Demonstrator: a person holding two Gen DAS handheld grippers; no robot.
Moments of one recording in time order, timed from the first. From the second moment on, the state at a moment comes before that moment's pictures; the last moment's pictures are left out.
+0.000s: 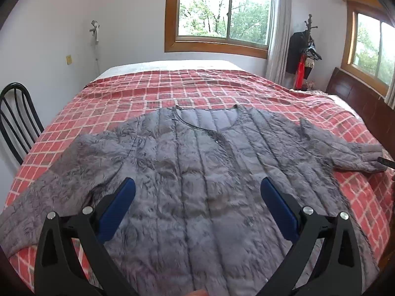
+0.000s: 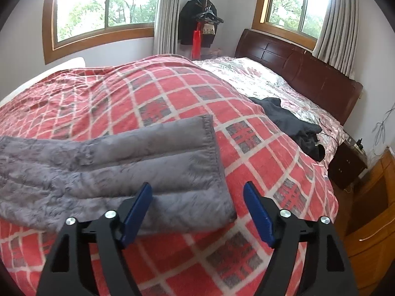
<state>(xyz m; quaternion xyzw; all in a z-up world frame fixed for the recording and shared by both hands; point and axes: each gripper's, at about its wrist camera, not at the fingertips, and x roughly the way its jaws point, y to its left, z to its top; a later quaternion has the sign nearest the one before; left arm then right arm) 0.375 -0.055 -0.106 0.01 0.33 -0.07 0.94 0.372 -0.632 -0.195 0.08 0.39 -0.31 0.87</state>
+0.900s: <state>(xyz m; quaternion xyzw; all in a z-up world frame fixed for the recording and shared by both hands) 0.408 -0.011 -0.101 -0.01 0.36 -0.05 0.93 0.364 -0.484 -0.047 0.05 0.31 -0.16 0.94</state>
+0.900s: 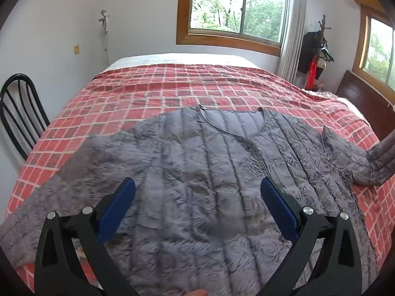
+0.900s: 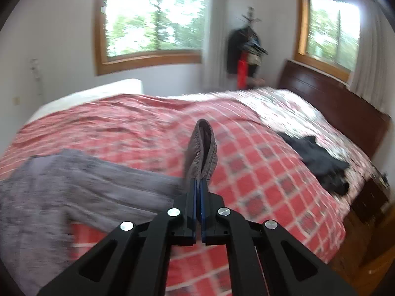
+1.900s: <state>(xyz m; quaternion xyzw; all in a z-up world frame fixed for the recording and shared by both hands) 0.415 0.047 -0.095 -0.04 0.38 -0.06 0.92 0.481 -0.133 -0.156 -0.06 0.41 0.10 0.90</state>
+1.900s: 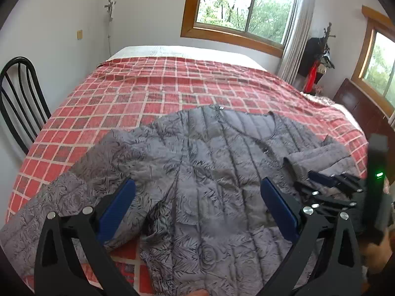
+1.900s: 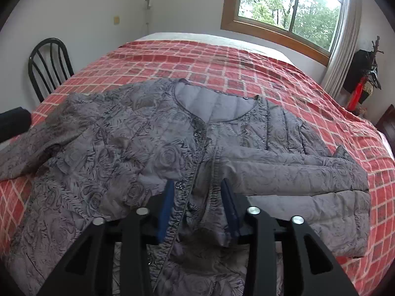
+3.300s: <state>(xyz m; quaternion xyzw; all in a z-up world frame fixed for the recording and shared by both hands) 0.484 -0.011 -0.068 -0.02 0.41 -0.06 0.91 0.440 -0.247 -0.101 -0.06 0.35 0.05 0.93</state>
